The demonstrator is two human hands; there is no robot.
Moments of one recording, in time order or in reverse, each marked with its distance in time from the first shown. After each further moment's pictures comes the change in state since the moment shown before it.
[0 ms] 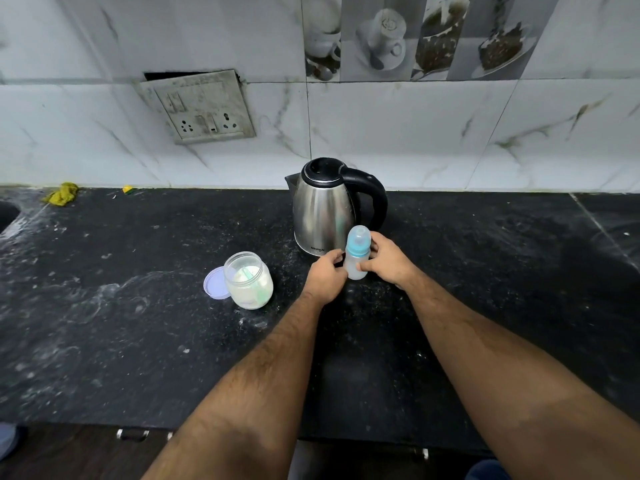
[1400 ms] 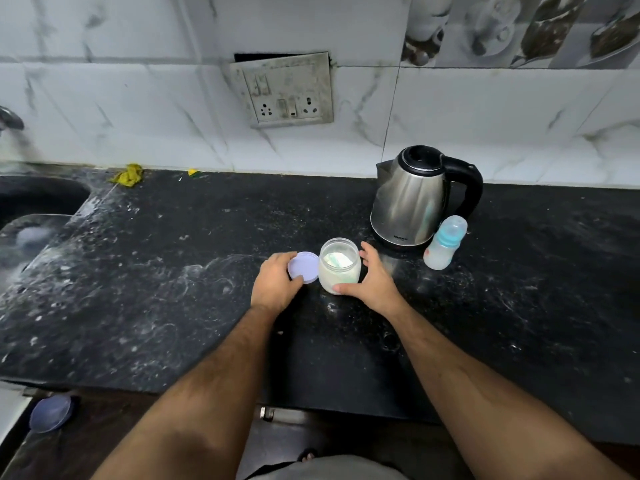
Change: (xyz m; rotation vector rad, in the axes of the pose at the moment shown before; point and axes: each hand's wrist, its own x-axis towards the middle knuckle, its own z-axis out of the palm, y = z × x) left_hand -0.046 -0.134 -0.231 0.462 0.228 0.043; right_hand -0.053 -0.081 0.206 -0.025 0.040 0.033
